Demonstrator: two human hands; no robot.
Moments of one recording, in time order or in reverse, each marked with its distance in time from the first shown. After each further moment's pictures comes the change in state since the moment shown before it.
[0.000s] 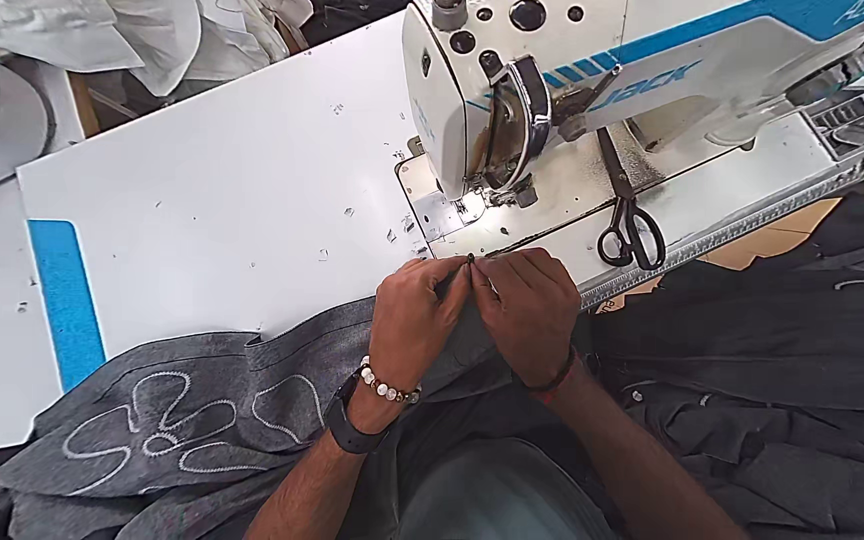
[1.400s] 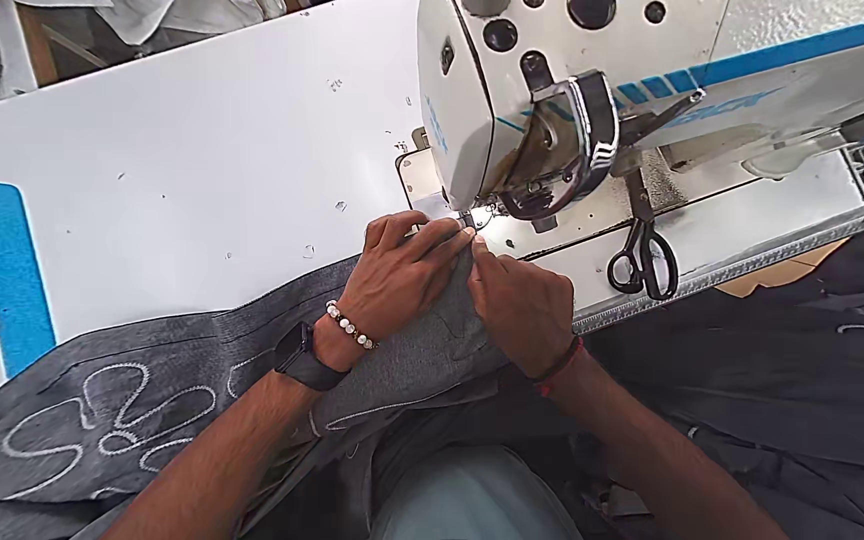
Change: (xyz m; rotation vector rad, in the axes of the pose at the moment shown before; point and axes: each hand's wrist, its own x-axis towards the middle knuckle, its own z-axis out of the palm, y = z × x) left_hand 0.042 -0.066 0.012 0.359 -0.118 0.462; right_hand 0.025 0.021 0.019 -0.200 -0.369 -0.113
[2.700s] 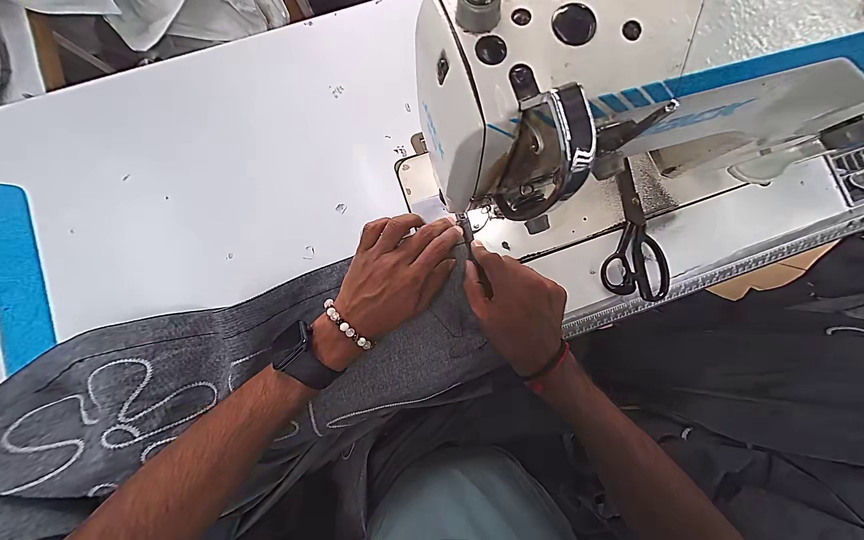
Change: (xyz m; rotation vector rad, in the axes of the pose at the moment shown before) left_hand 0.000 0.000 -0.003 0.048 0.028 -0.009; right_hand -0.008 0.001 0.013 0.165 0.126 0.135
